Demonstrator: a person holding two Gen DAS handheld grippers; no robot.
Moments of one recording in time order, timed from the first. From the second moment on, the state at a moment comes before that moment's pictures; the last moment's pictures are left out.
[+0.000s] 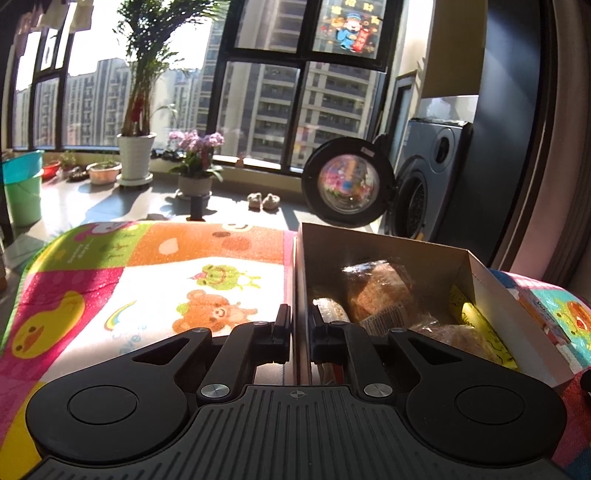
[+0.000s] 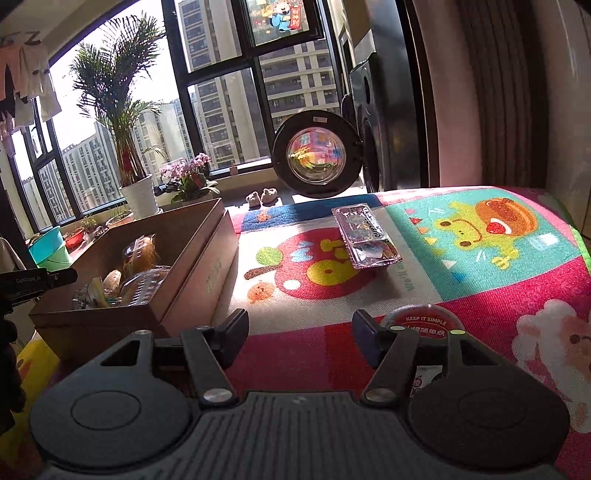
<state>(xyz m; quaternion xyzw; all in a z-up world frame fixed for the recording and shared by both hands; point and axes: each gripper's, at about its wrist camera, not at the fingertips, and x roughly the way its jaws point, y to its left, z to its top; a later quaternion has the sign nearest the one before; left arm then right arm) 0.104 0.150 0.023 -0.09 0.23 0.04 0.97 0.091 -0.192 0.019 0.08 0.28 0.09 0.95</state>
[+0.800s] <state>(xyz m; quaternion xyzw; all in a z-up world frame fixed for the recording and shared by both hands) 0.099 0.144 0.023 -0.07 0.23 0.04 0.97 0.138 -0.191 0.057 0.01 0.32 0.11 0.94</state>
